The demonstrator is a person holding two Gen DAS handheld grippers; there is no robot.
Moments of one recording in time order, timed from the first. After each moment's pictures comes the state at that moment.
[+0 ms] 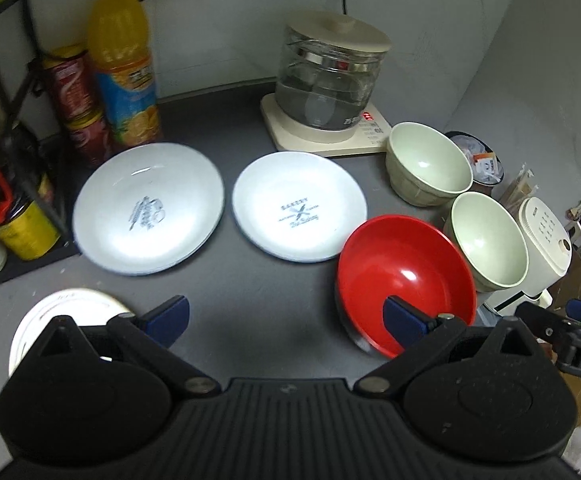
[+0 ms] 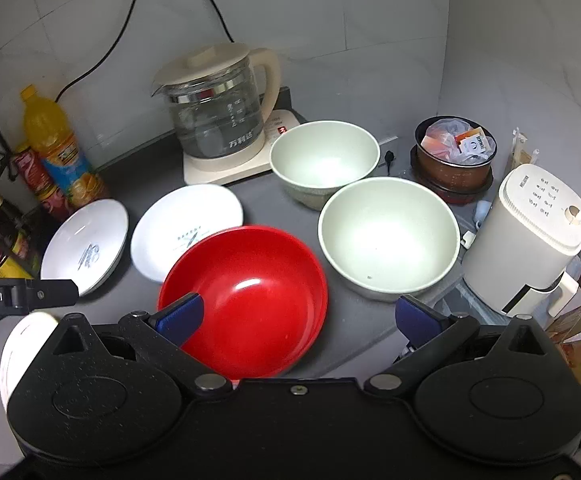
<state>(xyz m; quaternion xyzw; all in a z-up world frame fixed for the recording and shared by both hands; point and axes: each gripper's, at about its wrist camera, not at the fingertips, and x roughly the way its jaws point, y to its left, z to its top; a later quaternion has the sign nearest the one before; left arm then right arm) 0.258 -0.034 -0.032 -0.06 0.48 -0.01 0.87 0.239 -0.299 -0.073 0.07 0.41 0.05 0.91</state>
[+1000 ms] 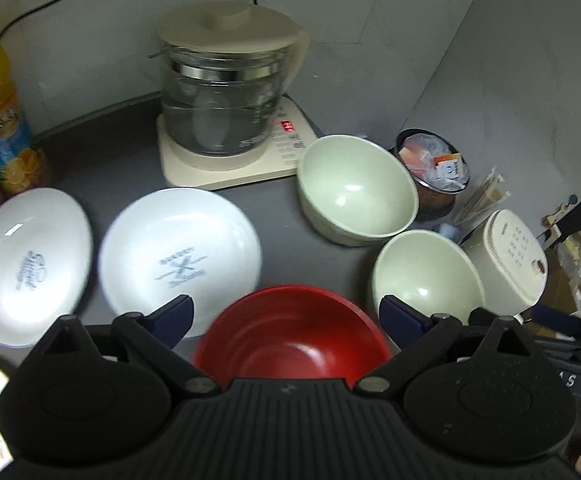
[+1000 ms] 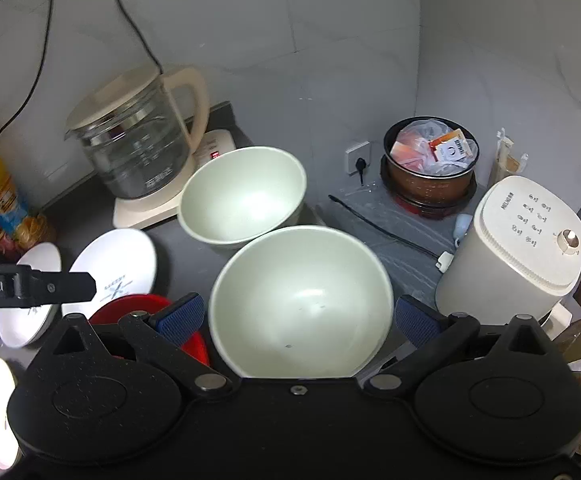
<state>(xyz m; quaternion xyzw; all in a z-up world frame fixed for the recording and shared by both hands) 0.357 -0.142 -0.050 -0.07 0.50 -0.06 0.86 0.324 -0.397 -0.100 0.09 0.42 0.05 0.90</state>
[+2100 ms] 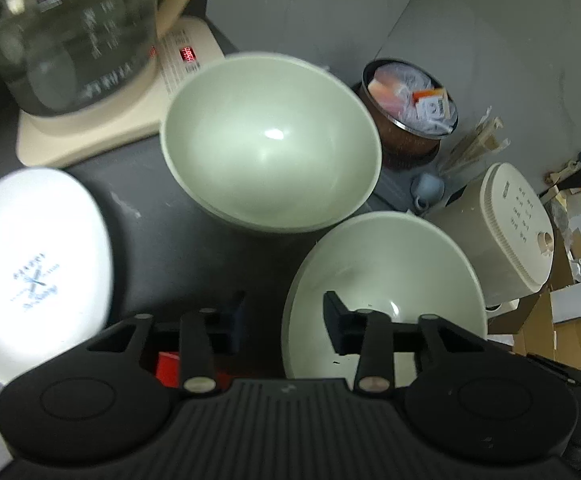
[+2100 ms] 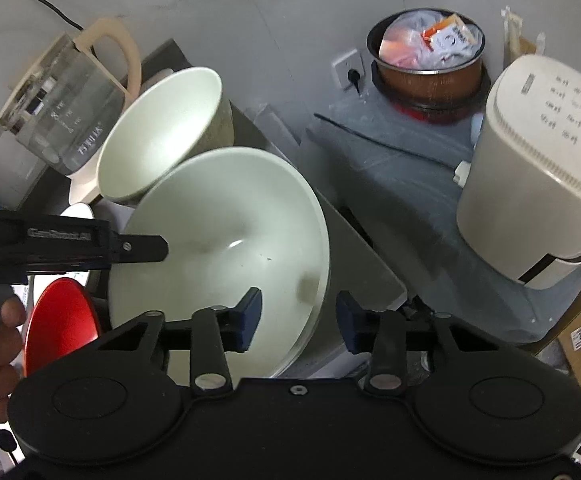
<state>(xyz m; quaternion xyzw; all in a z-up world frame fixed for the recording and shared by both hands) 0.444 -0.240 -0.145 -0.06 0.58 -0.11 0.80 0.370 -0.450 -0.199 0.18 0.52 0.08 0.83</state>
